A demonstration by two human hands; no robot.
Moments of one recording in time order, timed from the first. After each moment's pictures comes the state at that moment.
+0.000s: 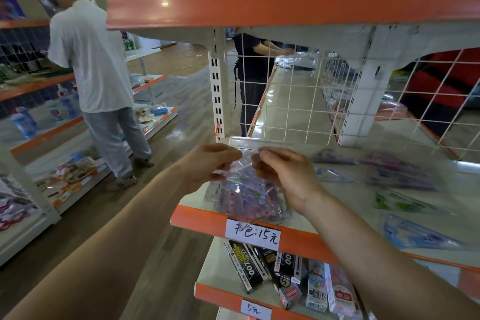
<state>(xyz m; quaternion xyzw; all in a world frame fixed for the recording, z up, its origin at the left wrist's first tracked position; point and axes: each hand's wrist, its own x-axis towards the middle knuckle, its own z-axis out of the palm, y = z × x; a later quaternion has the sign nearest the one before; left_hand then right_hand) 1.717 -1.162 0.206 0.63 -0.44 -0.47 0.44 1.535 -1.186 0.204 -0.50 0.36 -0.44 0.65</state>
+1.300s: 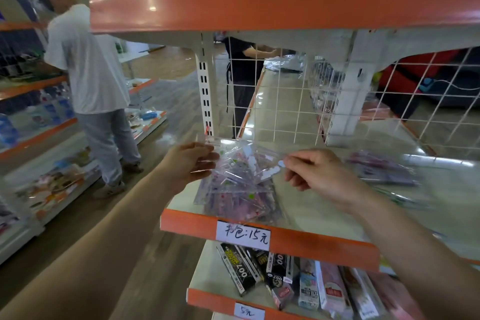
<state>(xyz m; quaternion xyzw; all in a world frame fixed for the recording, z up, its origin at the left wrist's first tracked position) 1.728 -1.162 0.203 0.60 -0.34 -0.47 0.55 1.469 -1.190 0.224 -0.71 0.43 -0.32 0.46</state>
